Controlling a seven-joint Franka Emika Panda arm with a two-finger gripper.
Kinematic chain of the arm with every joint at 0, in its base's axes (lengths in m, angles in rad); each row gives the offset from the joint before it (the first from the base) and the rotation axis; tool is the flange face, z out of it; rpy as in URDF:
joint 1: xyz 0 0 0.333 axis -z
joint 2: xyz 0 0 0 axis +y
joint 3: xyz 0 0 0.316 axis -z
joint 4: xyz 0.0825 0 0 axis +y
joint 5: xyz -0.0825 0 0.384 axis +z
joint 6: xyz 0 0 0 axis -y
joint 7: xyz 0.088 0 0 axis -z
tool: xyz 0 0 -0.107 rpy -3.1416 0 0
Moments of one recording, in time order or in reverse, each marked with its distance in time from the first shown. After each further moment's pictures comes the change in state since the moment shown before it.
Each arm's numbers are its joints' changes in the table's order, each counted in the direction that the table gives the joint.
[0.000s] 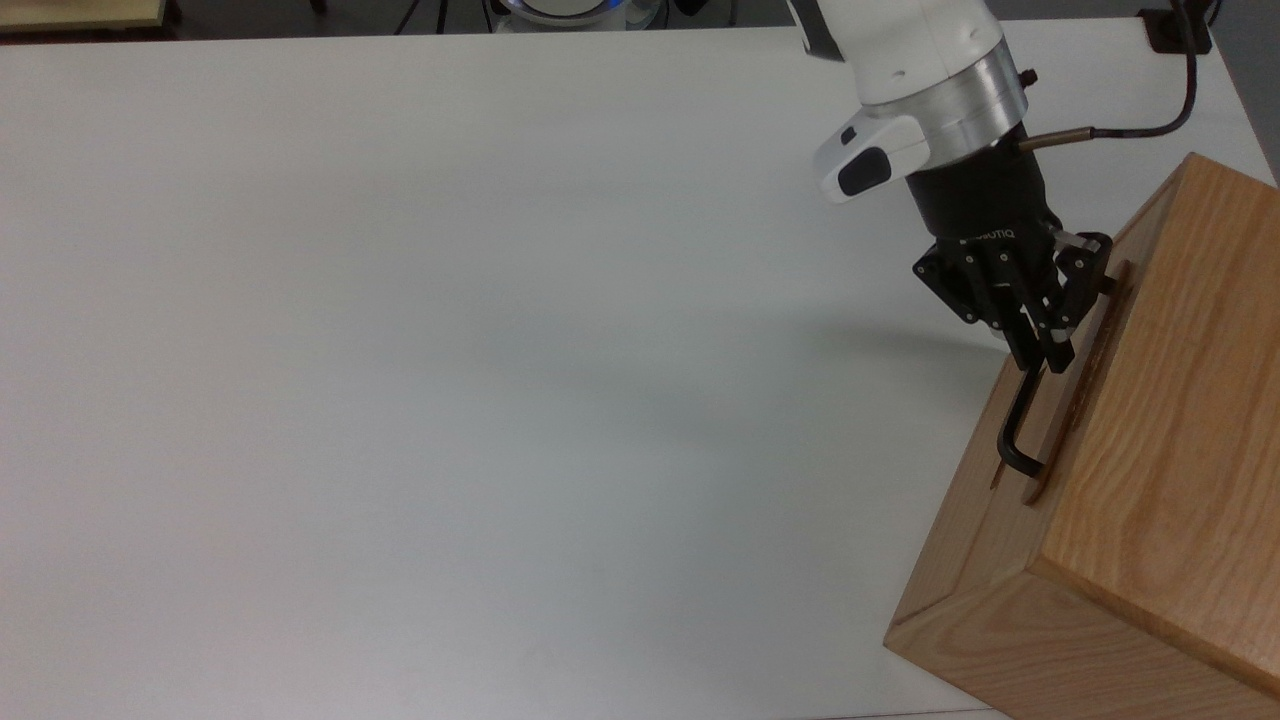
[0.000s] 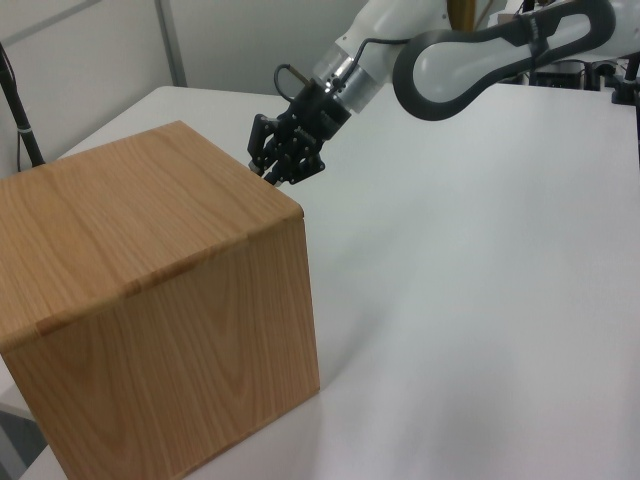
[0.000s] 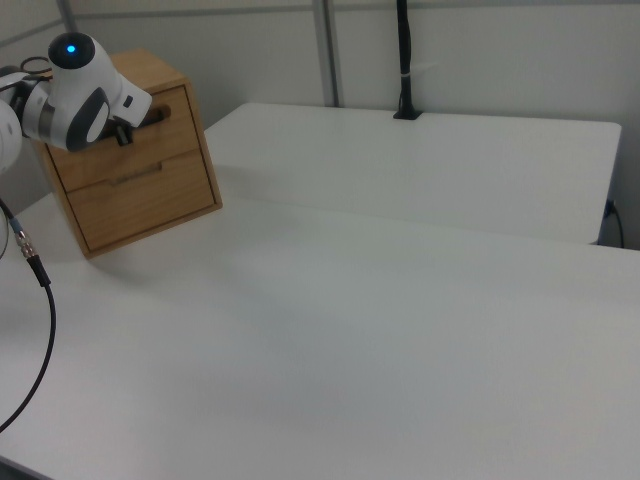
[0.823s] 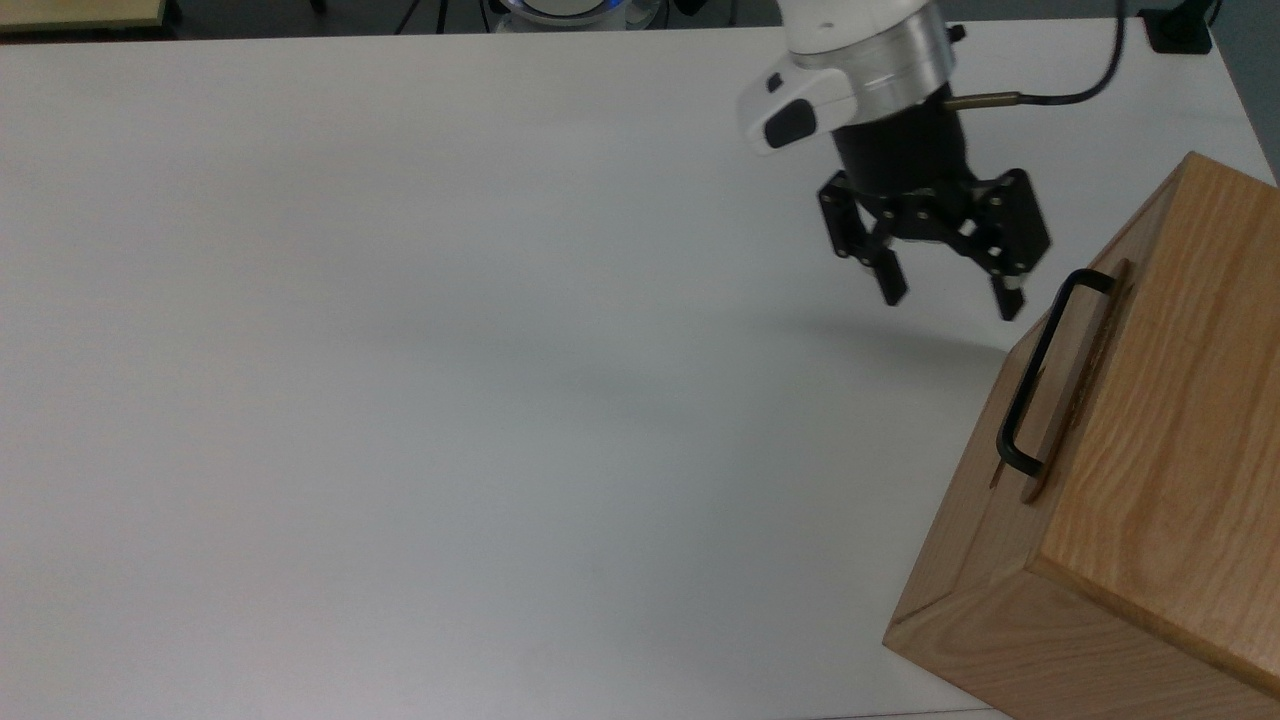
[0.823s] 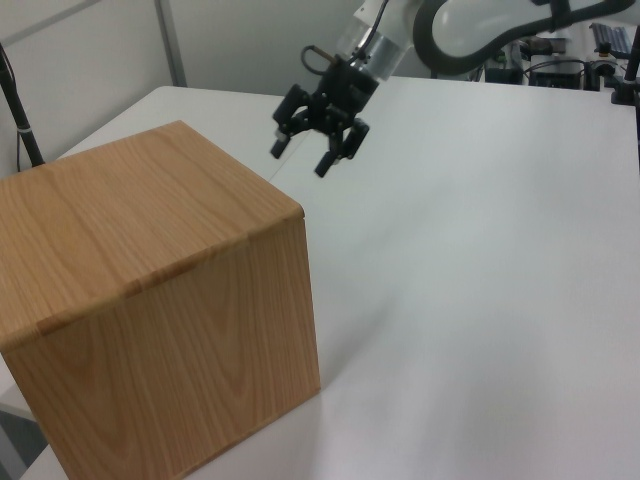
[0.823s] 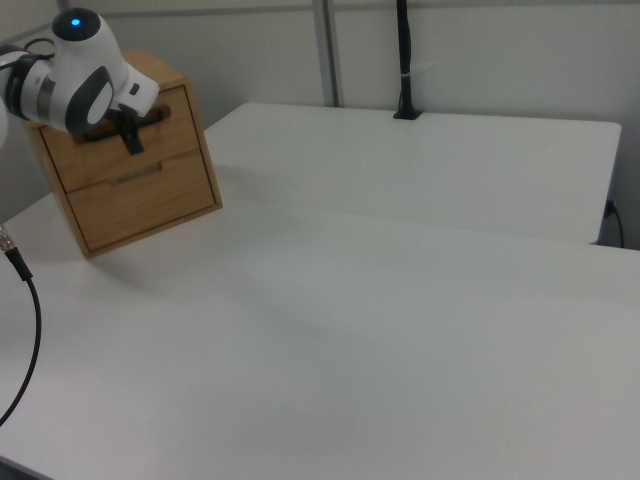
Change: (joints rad) arm -0.002 -0.126 0.087 0.086 0.000 -0.189 -0.034
